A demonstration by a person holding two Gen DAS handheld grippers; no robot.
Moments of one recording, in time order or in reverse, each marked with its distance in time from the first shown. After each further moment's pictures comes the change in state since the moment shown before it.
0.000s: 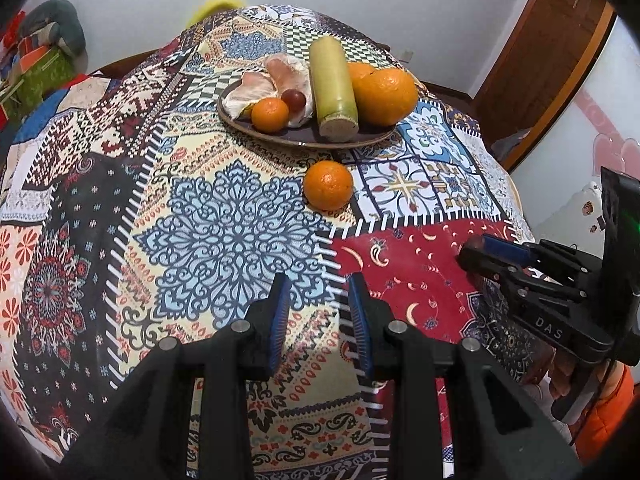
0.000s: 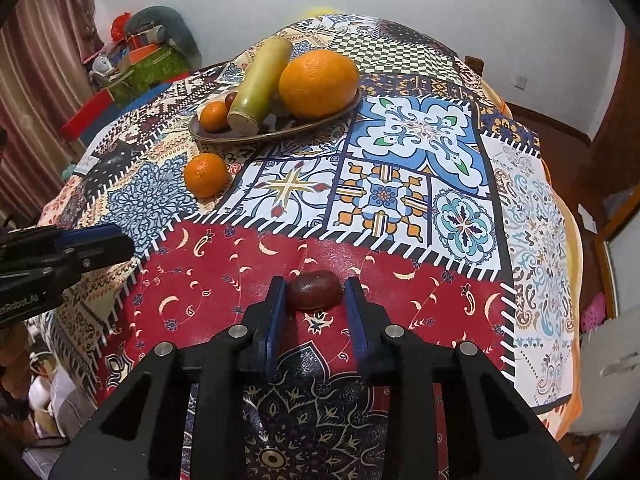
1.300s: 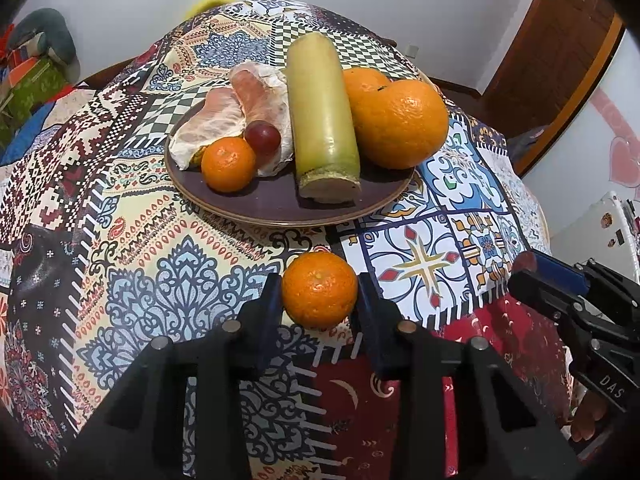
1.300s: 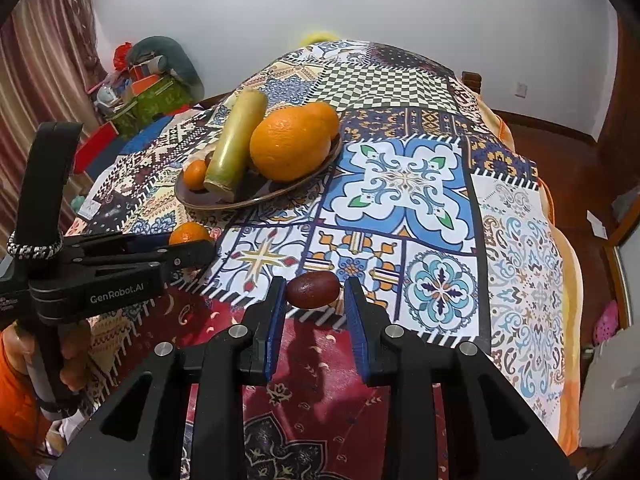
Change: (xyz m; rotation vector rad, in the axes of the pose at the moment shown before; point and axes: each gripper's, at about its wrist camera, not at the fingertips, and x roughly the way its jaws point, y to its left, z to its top) left arm 0.069 -0.011 0.063 0.015 0.018 0.029; right arm 0.001 -0.026 0.034 0.027 -0.078 0.048
